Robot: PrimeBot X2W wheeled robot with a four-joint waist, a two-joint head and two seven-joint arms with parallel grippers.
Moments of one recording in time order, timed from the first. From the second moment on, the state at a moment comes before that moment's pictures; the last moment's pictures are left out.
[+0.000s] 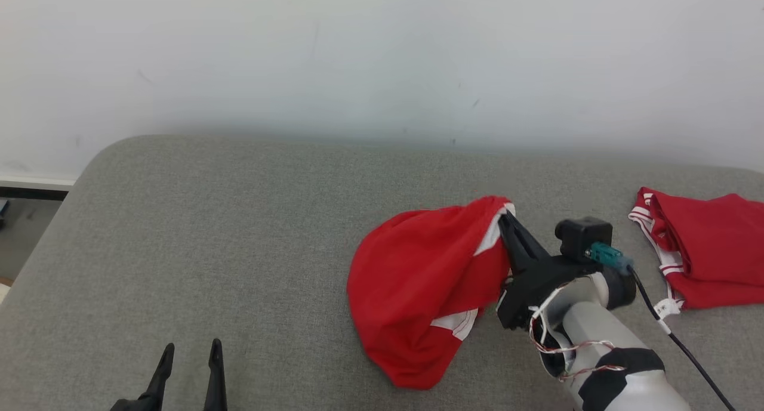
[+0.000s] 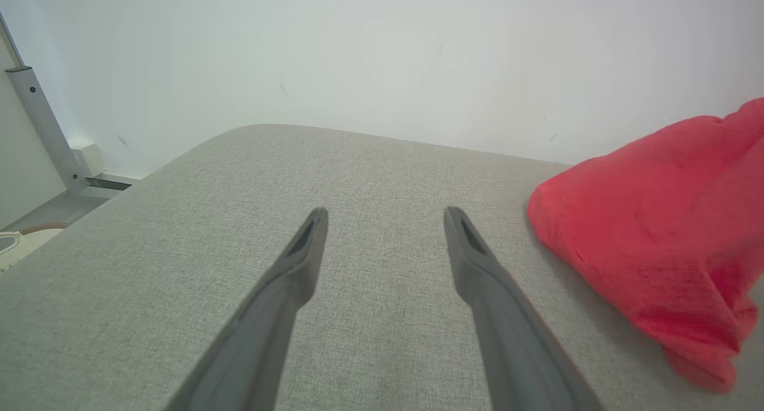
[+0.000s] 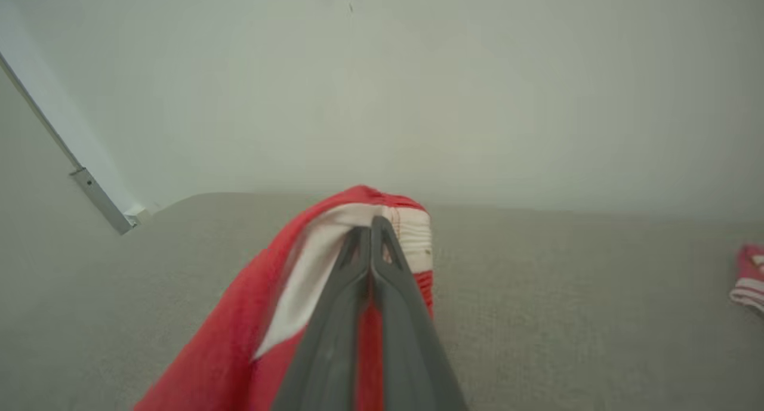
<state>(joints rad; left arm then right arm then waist) -0.01 0.06 0.04 0.29 -0.18 -0.13 -0.26 -0.65 -0.09 0.39 0.91 0.49 0.13 -0.26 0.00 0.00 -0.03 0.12</state>
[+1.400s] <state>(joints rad) -0.03 0.06 -0.17 0.33 -0.23 -0.13 -0.26 -0.09 -0.06 -0.02 0.36 0.31 0.13 -0.26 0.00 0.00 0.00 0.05</state>
